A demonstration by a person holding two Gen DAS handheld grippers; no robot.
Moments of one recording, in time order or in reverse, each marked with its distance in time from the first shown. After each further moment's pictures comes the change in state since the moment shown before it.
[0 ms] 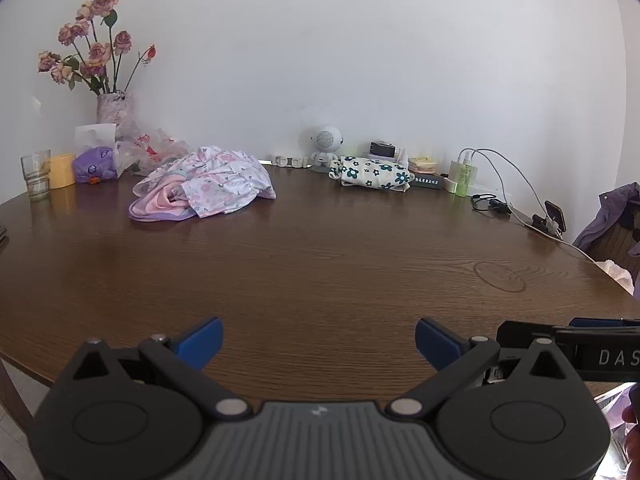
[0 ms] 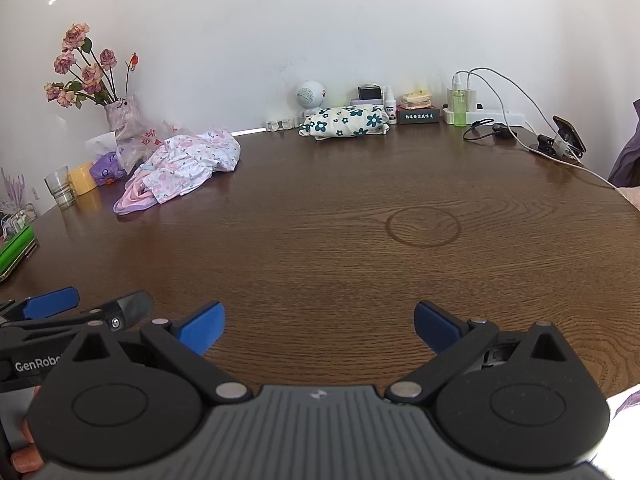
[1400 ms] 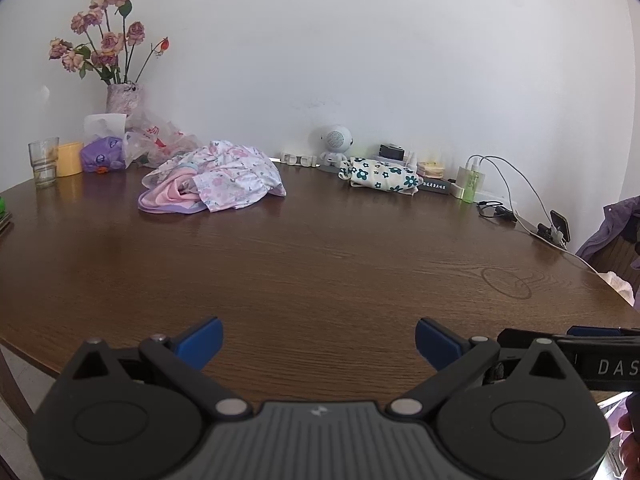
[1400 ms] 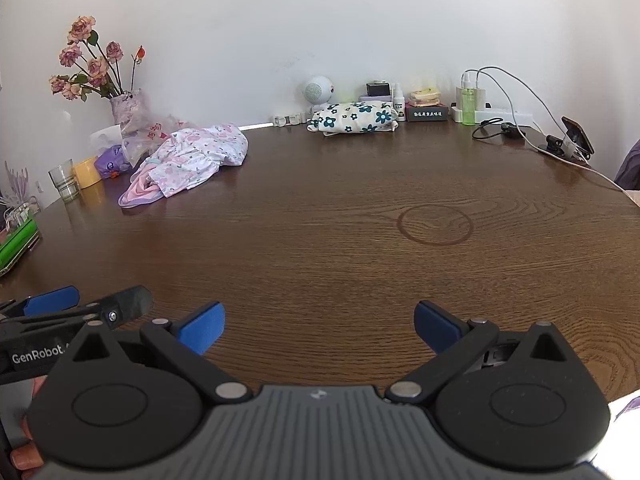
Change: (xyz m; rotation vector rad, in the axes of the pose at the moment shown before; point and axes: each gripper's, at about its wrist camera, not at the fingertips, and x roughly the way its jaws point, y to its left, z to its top) left arm -0.003 0.013 -0.001 -0.039 -0.004 -0.004; right arm 0.002 0.011 -0.001 -0.023 0.013 0.009
